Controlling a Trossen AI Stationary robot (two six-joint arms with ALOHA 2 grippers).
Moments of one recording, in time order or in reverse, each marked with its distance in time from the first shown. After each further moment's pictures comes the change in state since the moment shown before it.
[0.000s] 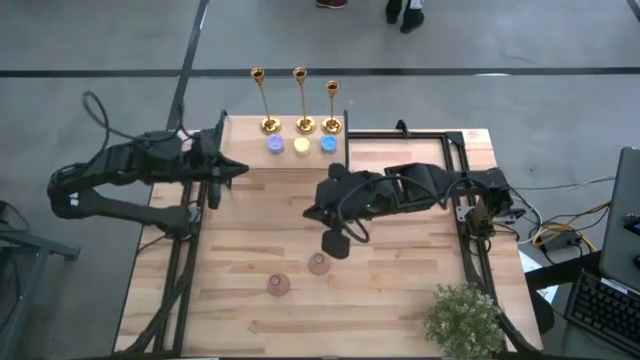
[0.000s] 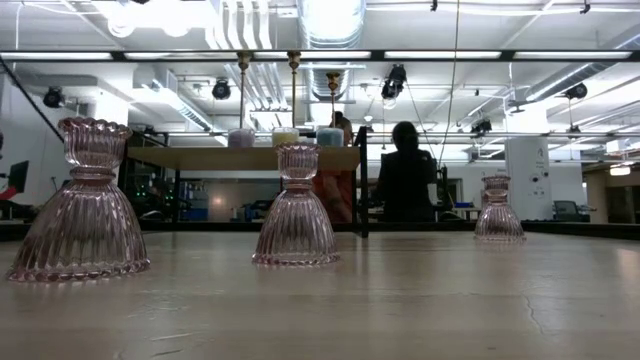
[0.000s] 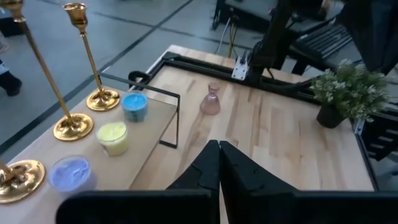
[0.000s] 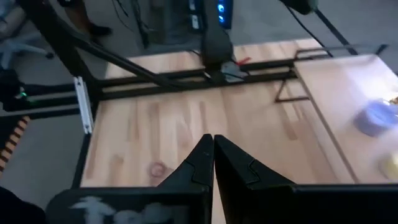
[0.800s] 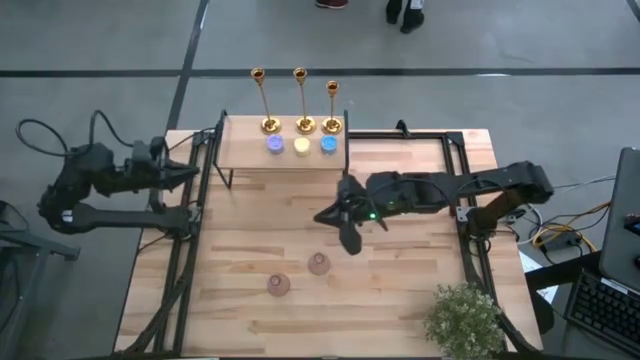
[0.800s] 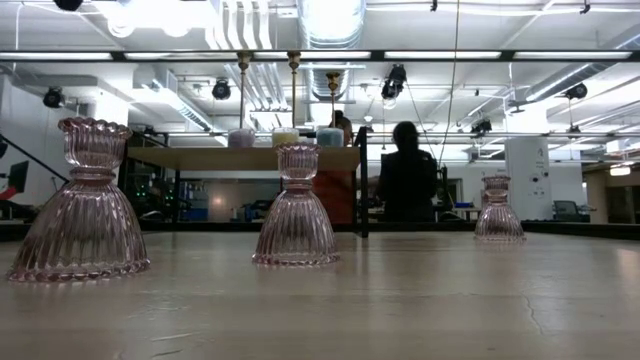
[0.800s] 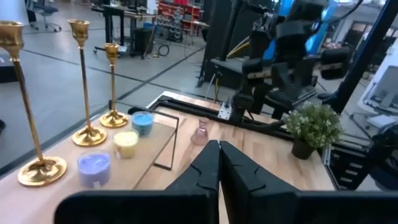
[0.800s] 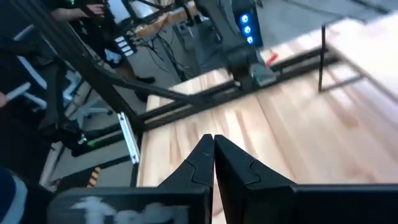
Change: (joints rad) left arm 0.000 -0.384 -0.201 -0.025 0.024 -0.006; right arm -0.048 -0.325 -0.750 0.631 -0.145 0.240
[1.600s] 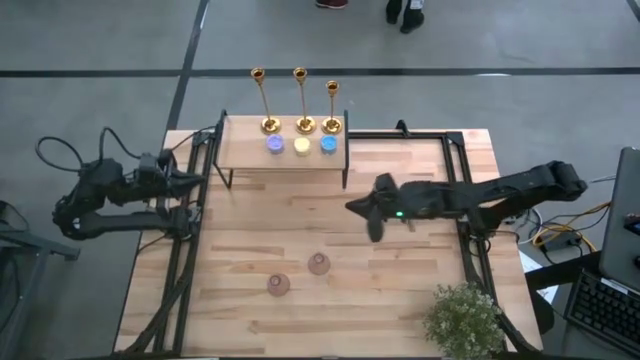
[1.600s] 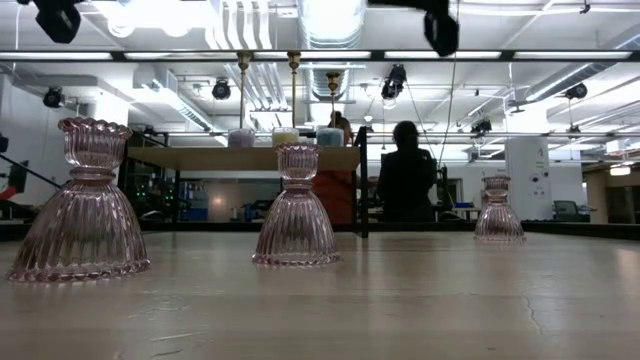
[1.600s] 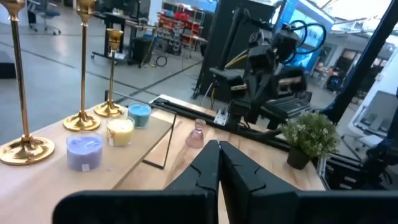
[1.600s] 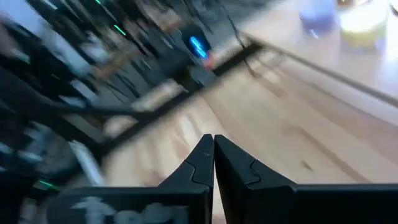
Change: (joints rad) left arm 0.000 -0.223 -0.245 0.103 -0.008 -0.065; right arm -0.011 -0.317 -0.546 0.287 0.226 0.172
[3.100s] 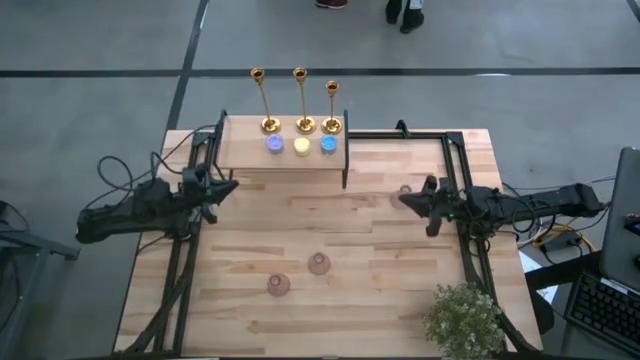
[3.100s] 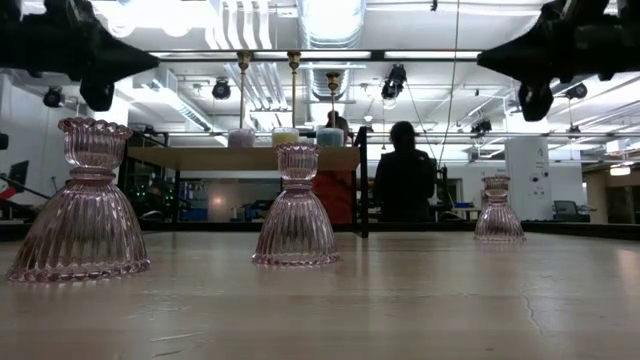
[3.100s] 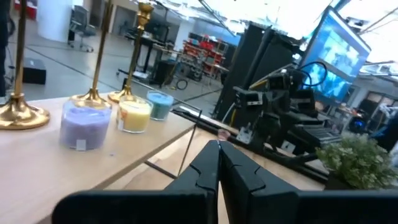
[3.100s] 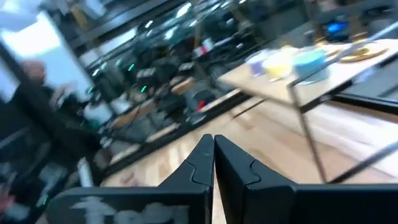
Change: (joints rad) left arm 0.001 -0.143 -0.540 0.523 -0.136 -0.055; right arm -0.048 -0.842 -0.776 0.284 0.030 -0.172
